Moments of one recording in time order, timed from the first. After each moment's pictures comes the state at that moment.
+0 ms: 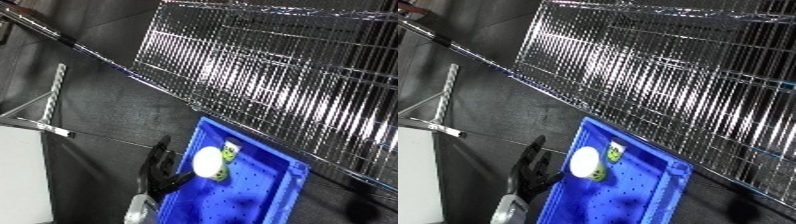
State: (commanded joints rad) left arm -0.26 0.57 0.13 1.22 -1.00 -0.39 -0.13; right arm -0.20 -0.36 0.29 1.17 0.96 -0.29 0.33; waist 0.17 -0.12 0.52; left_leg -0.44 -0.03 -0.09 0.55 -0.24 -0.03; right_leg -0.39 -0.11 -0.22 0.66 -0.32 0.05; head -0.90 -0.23
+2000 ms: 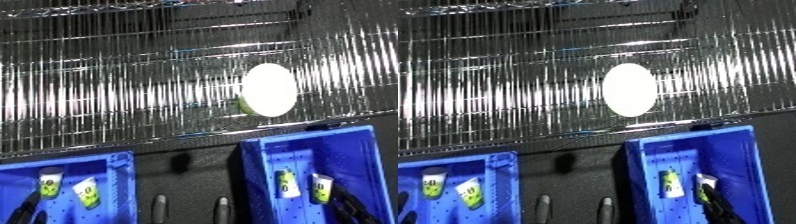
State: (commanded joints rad) left arm -0.18 0.38 -0.17 1.00 -0.83 -0.22 -0.07; right arm -0.32 -0.50 0.25 0.93 0.81 -0.23 0.29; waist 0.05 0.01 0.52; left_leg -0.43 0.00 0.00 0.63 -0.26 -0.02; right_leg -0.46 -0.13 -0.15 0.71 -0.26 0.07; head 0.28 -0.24
